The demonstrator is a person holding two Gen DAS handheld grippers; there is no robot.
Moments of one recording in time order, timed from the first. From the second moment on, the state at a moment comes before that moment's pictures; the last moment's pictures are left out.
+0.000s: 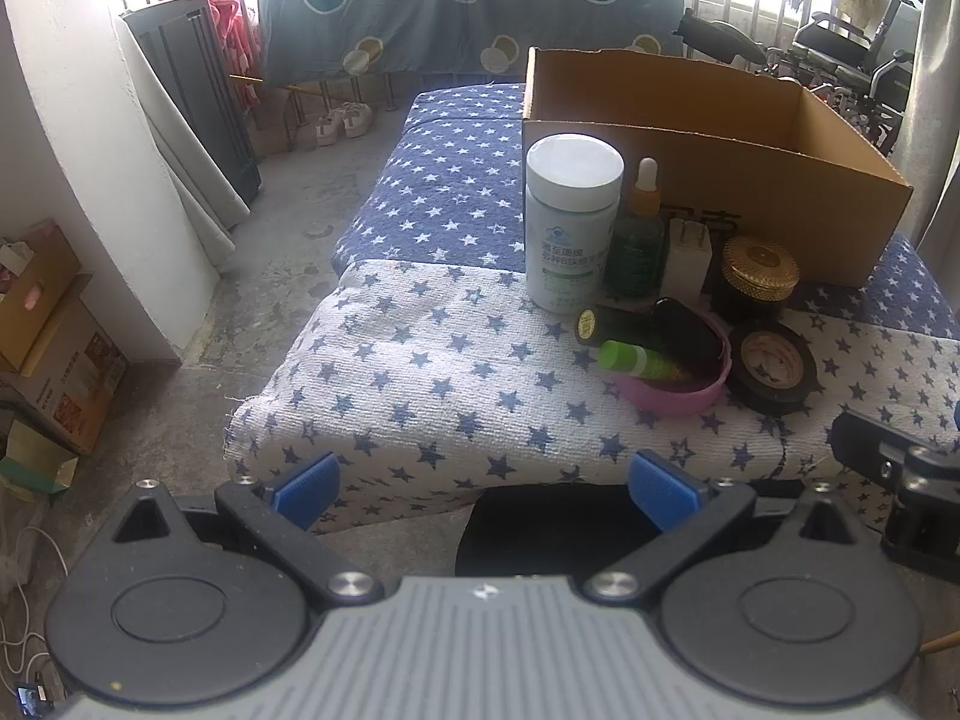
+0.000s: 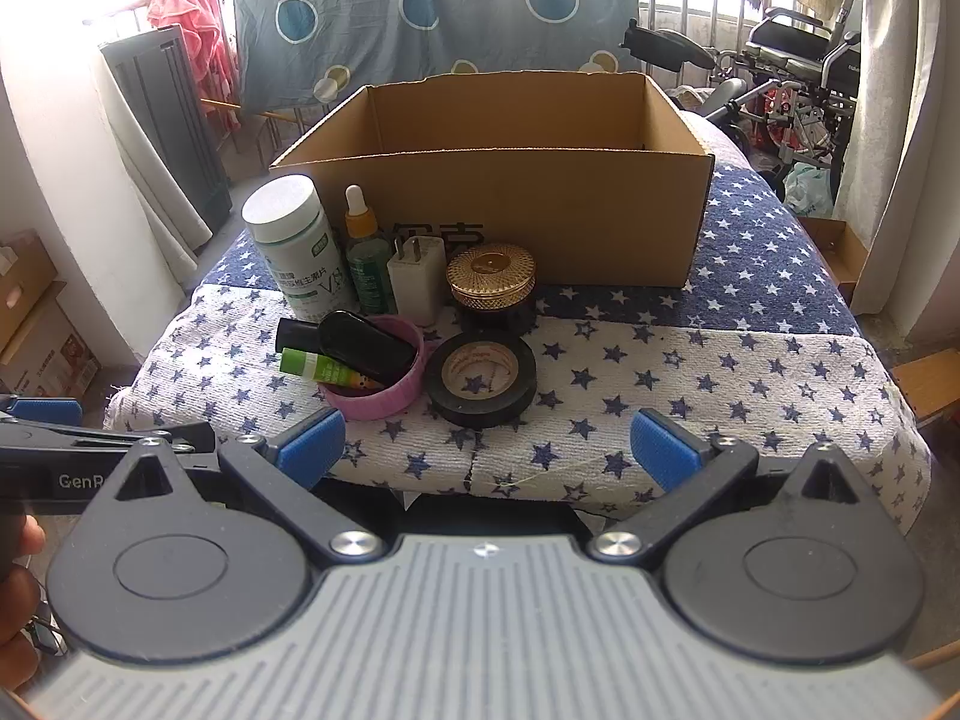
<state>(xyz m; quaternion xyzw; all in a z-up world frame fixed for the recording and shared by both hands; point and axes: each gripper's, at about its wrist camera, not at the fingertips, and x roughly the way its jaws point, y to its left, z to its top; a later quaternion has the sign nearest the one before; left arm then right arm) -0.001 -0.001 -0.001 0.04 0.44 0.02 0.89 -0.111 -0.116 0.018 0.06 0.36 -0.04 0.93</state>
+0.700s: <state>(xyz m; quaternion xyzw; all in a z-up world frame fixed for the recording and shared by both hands) -0.001 0.000 -0.001 0.04 0.44 0.02 0.89 -0.109 -0.116 0.015 0.06 0.36 -0.03 0.93</state>
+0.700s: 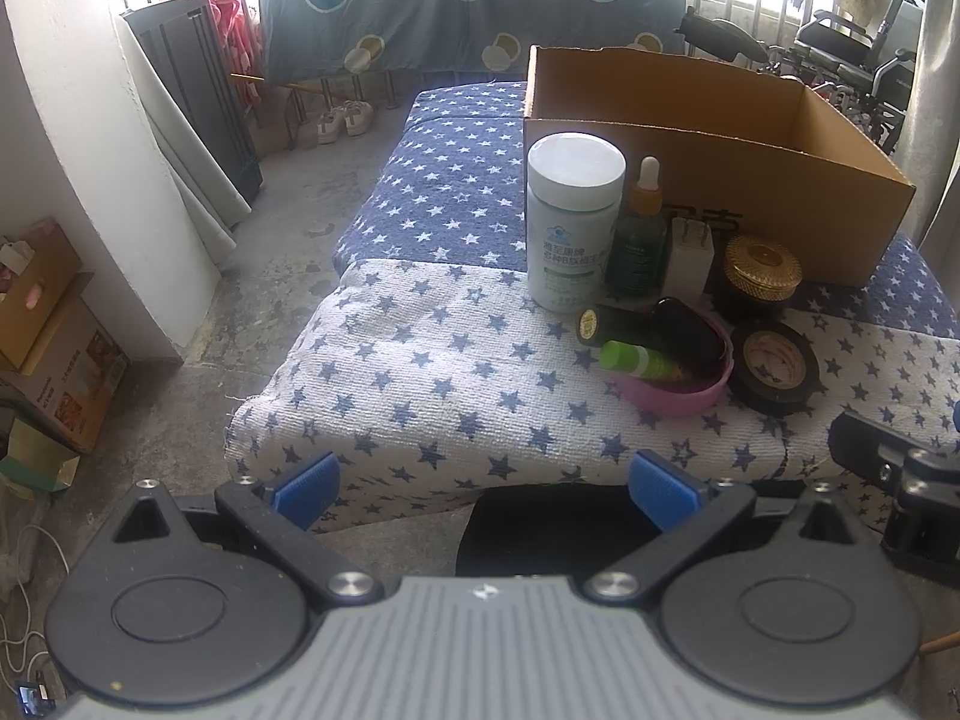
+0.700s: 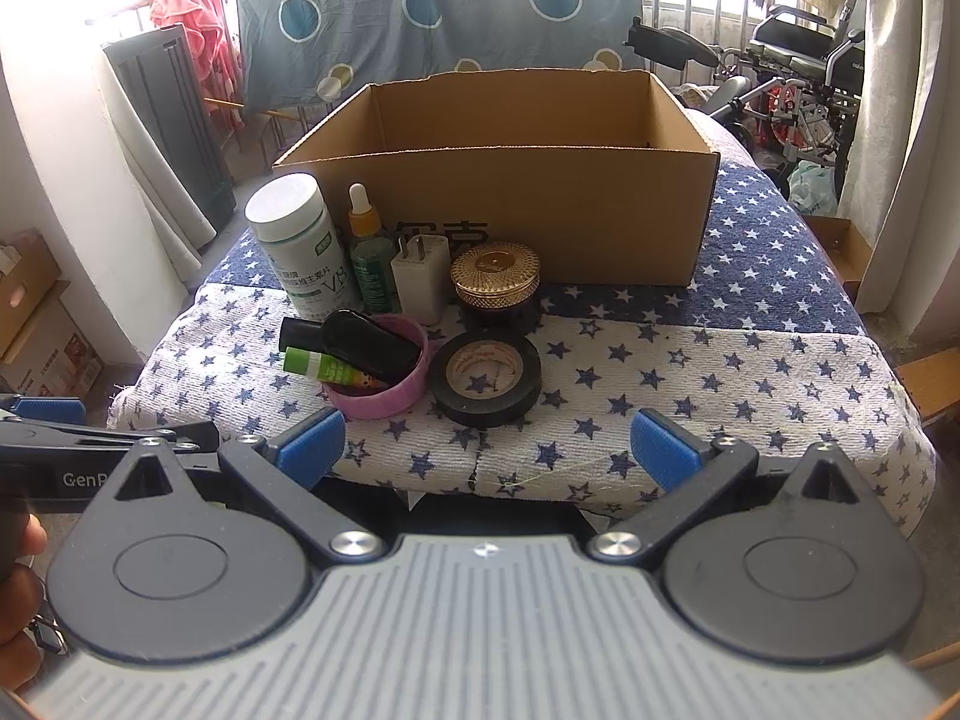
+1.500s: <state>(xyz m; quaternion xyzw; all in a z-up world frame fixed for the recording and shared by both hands) 0.000 0.006 -0.002 0.04 0.45 0.02 0.89 -0.107 -0.114 0.016 0.06 0.36 -0.03 0.93</state>
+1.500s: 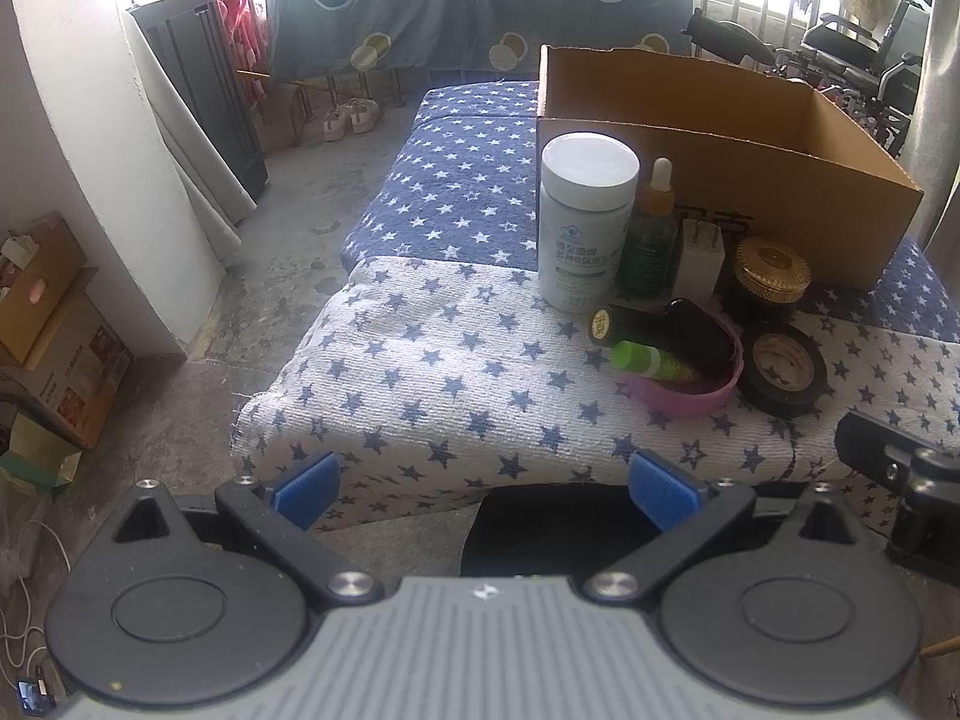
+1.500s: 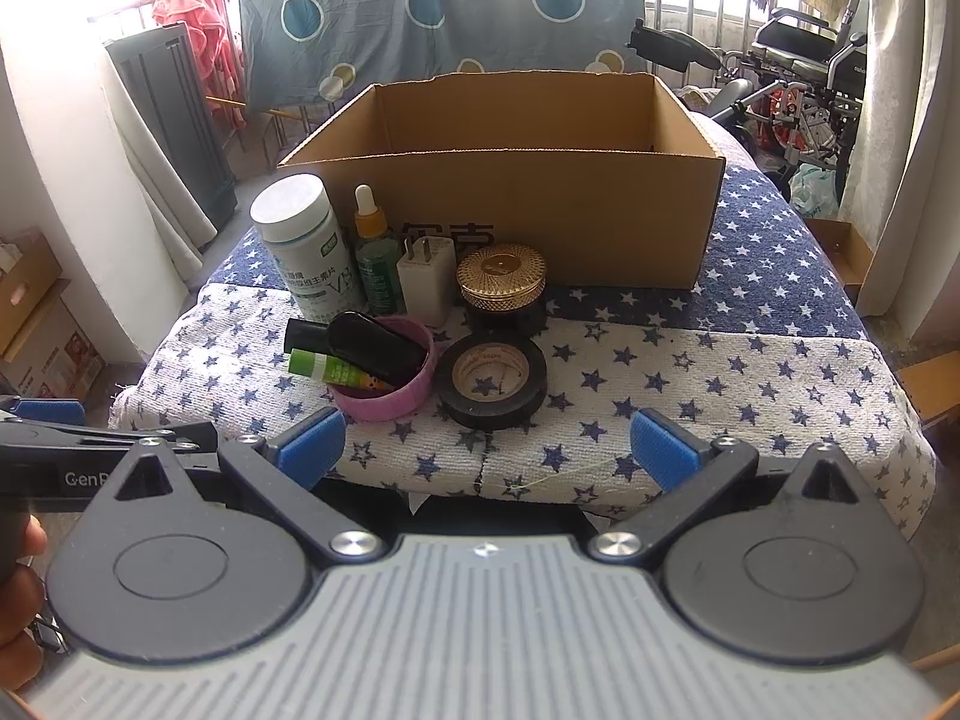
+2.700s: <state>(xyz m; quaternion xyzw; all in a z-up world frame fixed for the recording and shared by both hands) -0.005 0.015 -0.003 0.06 0.42 -0.02 0.91 -0.110 -0.130 0.018 0.06 0.35 -0.01 0.94</state>
